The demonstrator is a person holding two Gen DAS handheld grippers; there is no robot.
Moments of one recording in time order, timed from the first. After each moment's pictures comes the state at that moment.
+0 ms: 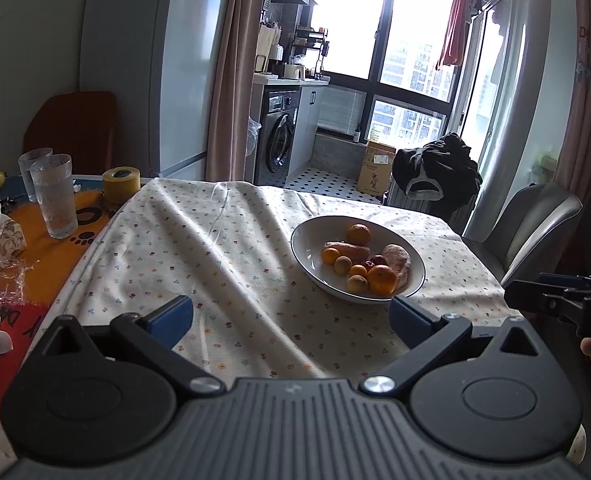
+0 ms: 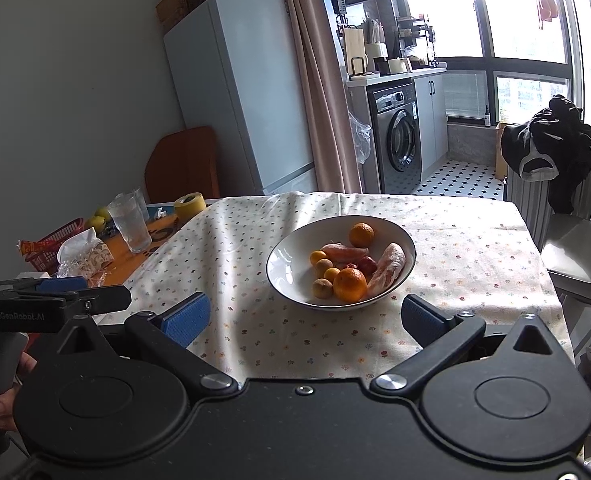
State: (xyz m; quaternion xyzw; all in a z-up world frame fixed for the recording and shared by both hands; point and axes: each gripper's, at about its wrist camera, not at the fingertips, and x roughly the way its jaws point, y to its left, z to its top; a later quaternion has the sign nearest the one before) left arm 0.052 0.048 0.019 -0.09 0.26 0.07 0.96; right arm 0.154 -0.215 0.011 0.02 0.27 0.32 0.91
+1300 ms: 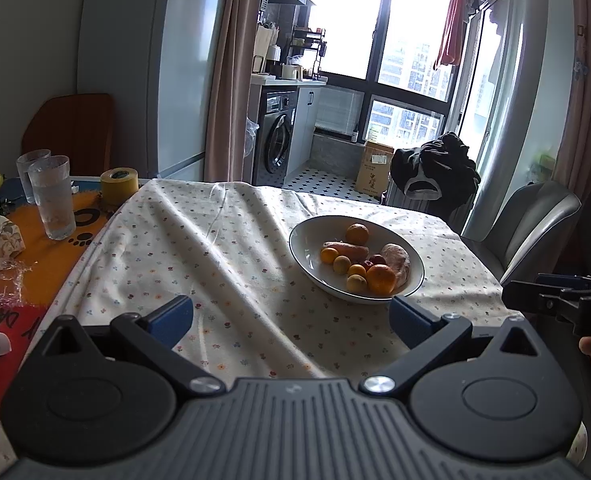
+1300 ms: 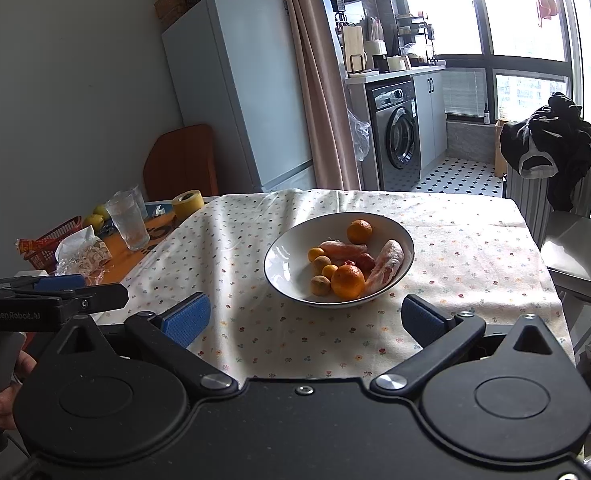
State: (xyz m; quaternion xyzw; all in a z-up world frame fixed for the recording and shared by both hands) left arm 0.052 0.047 0.019 -0.09 0.26 0.06 0.96; right arm 0.155 -0.214 0.008 0.02 0.27 0.32 0.91
